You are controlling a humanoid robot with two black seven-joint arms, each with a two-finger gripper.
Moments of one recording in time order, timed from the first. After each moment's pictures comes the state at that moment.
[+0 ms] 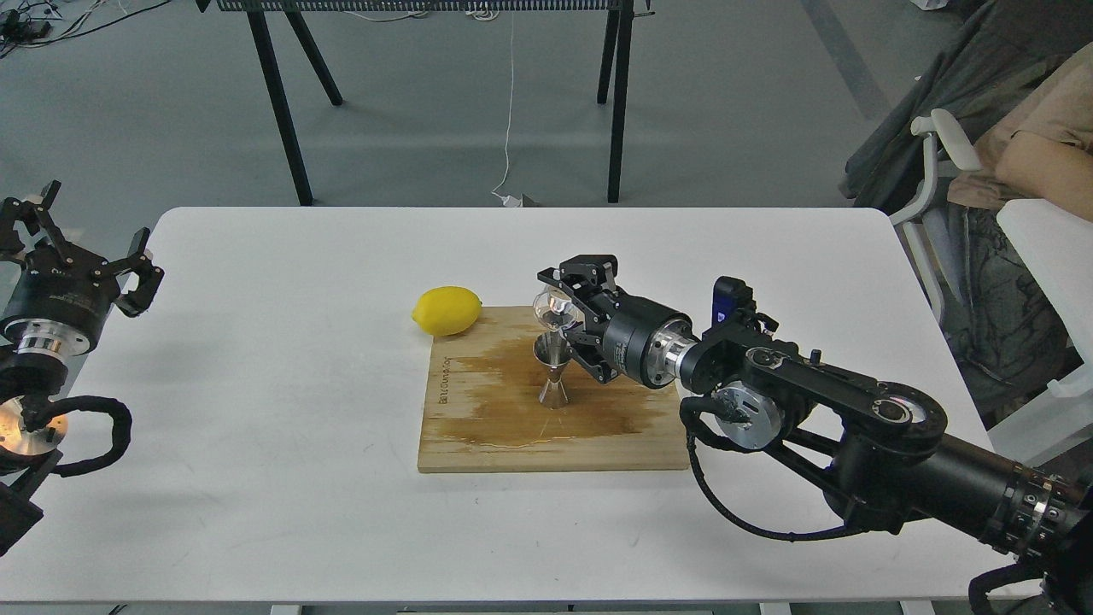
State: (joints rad) left arm -0.50 0.55 -0.79 -0.57 -0.13 -0.49 -0.49; right arm 0.73 -0.21 0.42 1.30 -0.41 -0.15 -0.09
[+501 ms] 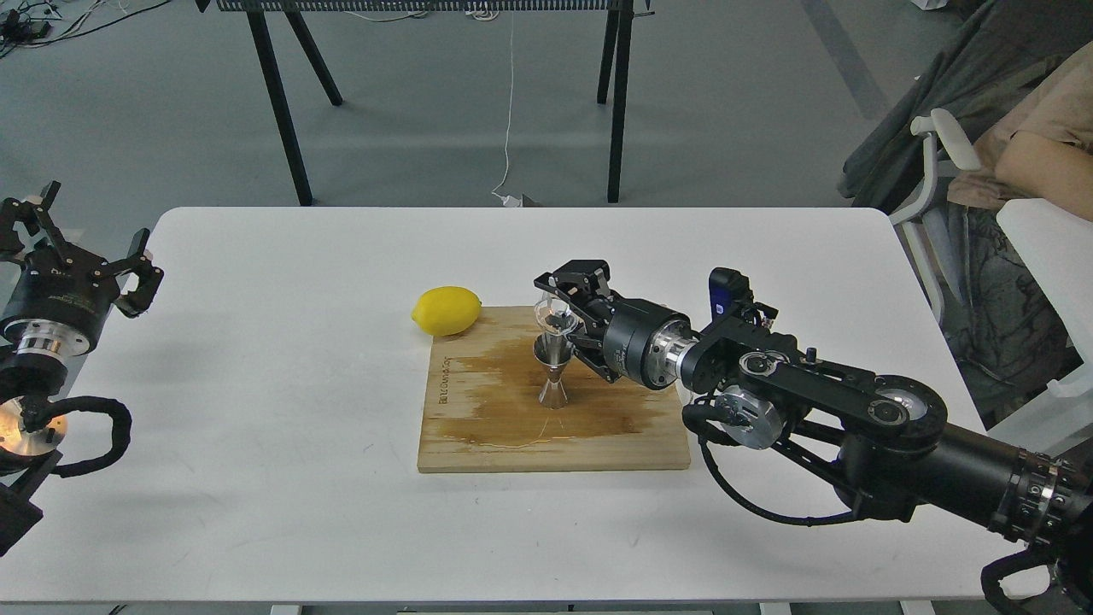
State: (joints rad) left arm -0.50 0.55 -0.79 -0.57 -0.13 -0.49 -0.49; right arm 0.78 -0.25 0.35 1.30 -0.48 -0.15 -0.09
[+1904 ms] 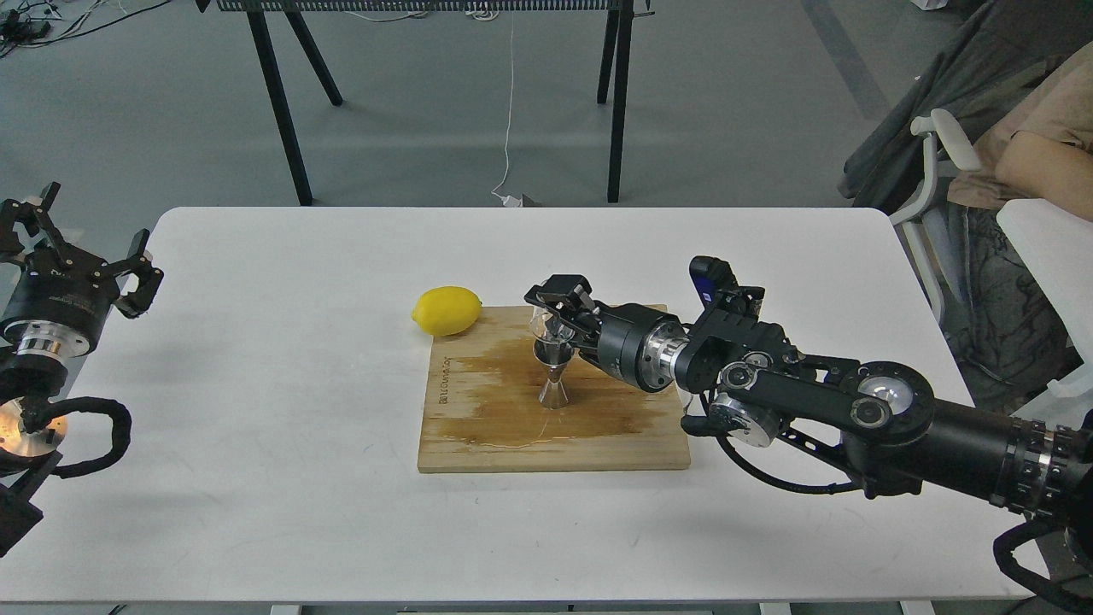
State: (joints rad) left arm -0.50 0.55 -0.79 -0.57 -0.13 -0.49 -0.49; right arm 0.89 -0.25 0.19 1.27 -0.60 -0.15 -0.09
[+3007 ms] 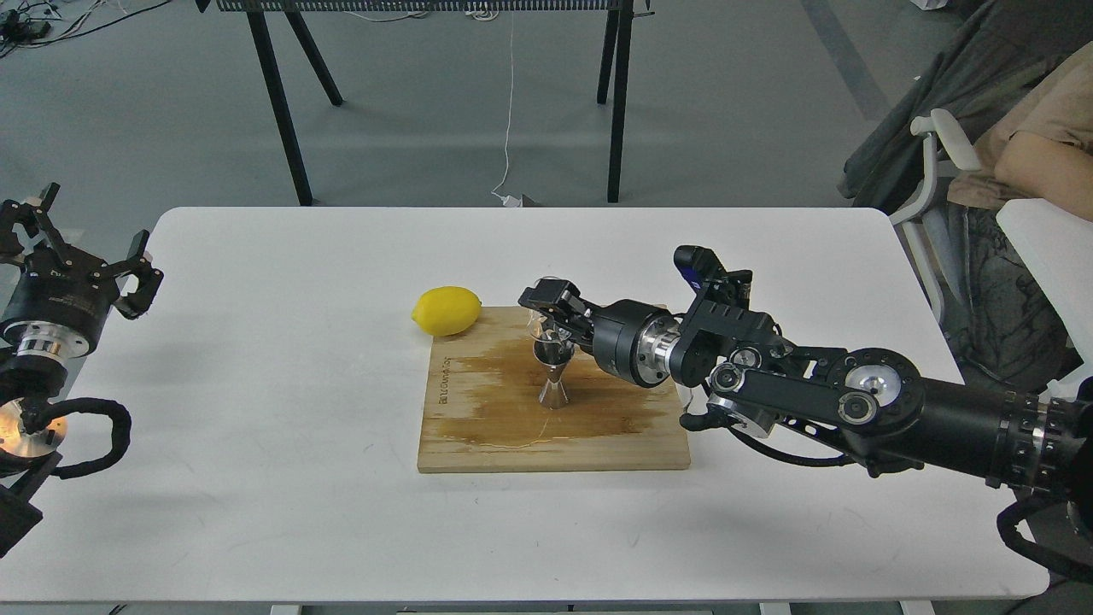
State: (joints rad) left arm -0.50 0.55 -0.80 -0.57 -0.13 -0.49 -0.49; right arm 0.97 -0.24 0.08 1.25 -0.67 -0.15 -0.08
